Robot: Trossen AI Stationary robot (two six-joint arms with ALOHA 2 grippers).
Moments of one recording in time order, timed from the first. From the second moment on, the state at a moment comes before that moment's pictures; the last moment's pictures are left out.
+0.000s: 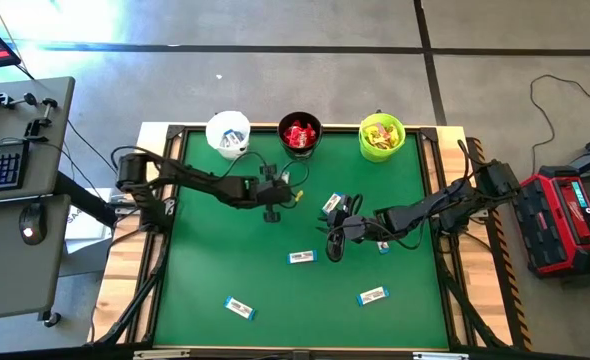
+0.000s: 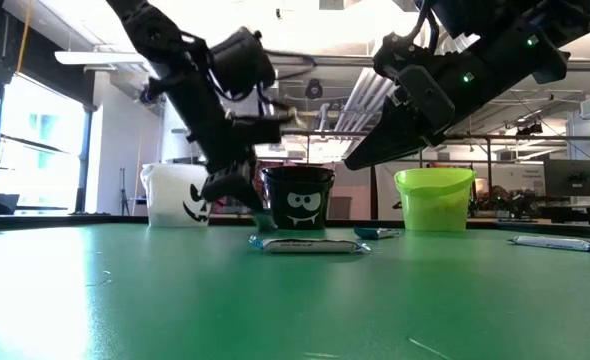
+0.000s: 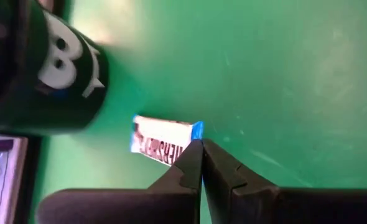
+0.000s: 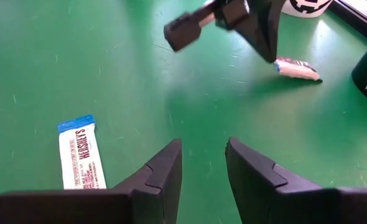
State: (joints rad) left arm 0.11 1.78 0.93 -0.11 -0.46 0.30; right arm 0.23 1.58 0.68 0.27 0.44 0.23
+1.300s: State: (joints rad) left arm 0.08 1.30 0.93 -0.26 -0.49 0.24; right arm 0.23 1.58 0.68 0.27 0.44 0.23
